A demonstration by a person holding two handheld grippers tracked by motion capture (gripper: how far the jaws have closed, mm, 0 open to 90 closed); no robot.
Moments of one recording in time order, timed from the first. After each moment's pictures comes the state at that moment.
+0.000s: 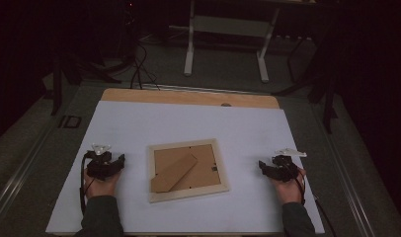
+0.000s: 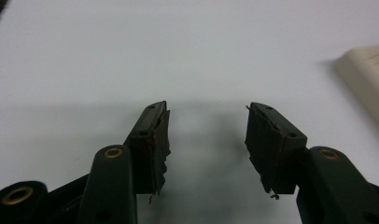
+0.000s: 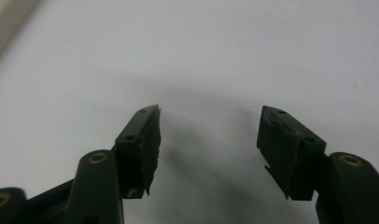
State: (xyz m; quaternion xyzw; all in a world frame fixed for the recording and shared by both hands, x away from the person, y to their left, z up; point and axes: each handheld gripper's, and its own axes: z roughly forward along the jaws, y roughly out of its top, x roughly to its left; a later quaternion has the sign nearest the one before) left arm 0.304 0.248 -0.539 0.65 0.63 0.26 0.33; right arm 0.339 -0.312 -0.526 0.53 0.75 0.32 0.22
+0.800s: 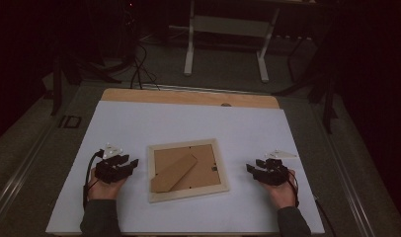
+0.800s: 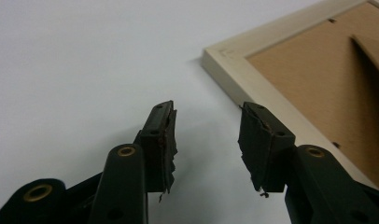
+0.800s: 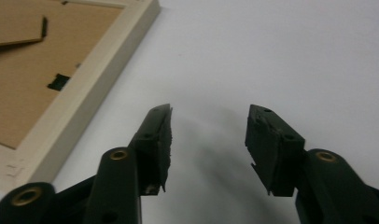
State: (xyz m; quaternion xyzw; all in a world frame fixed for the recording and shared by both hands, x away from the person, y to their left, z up) left arm 0.291 0.220 -0.519 0.75 0.51 0.19 0.38; right arm 0.321 -0.279 -0.513 0.46 0.78 0.38 0.17
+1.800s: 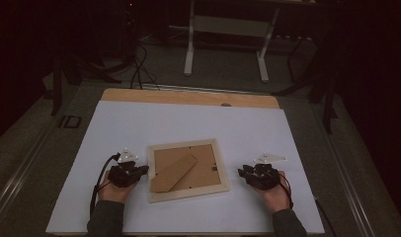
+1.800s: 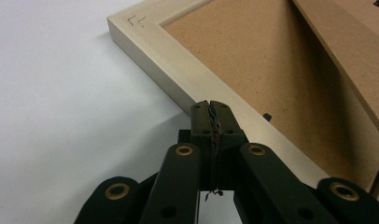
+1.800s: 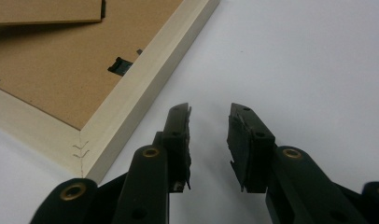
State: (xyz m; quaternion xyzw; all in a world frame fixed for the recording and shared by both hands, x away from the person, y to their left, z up) left arm 0.291 0.192 -0.530 0.80 0.46 0.13 0.37; right arm 0.309 -0.252 -0.512 0.41 0.82 0.38 0.14
